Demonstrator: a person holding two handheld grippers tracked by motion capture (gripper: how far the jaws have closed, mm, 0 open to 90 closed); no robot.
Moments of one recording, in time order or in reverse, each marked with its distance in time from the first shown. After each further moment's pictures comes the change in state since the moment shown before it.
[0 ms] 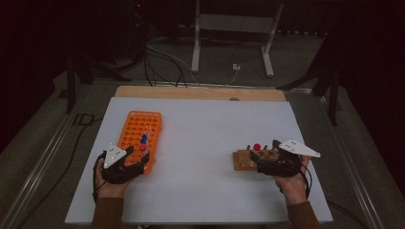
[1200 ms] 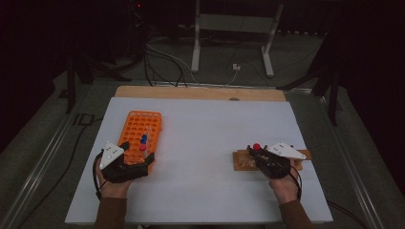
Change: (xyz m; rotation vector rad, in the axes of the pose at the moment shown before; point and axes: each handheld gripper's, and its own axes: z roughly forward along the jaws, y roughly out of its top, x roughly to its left) left arm -0.010 0.013 -0.008 -0.107 -0.039 -0.050; right arm 0.008 -0.016 0.021 0.026 -0.009 -0.061
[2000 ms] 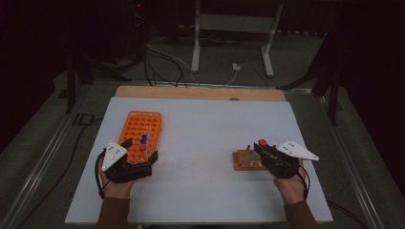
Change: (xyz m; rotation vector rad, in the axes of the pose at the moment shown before) left arm -0.018 0.014 -0.003 -0.052 -0.019 0.041; right arm 0.001 0.021 -0.028 -0.095 0.009 -0.002
